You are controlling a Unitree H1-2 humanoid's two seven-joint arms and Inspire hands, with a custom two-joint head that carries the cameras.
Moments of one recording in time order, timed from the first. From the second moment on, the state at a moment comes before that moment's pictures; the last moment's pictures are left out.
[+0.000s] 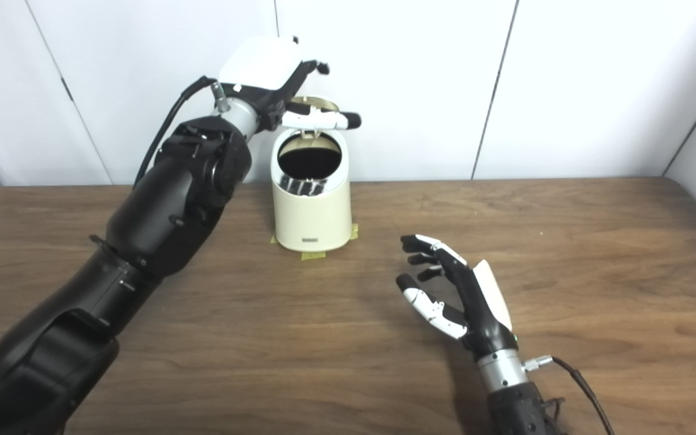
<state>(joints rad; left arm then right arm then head) -0.96 0.24 -0.49 0.21 1.07 0.38 -0.39 -0.04 -0.15 0.08 -0.05 -0.34 -0.20 -0.04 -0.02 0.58</state>
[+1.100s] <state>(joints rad) -0.93 0.25 -0.54 0.18 1.18 0.34 -0.38 -0.05 -0.15 0.08 -0.04 -0.32 -0.20 -0.04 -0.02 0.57</state>
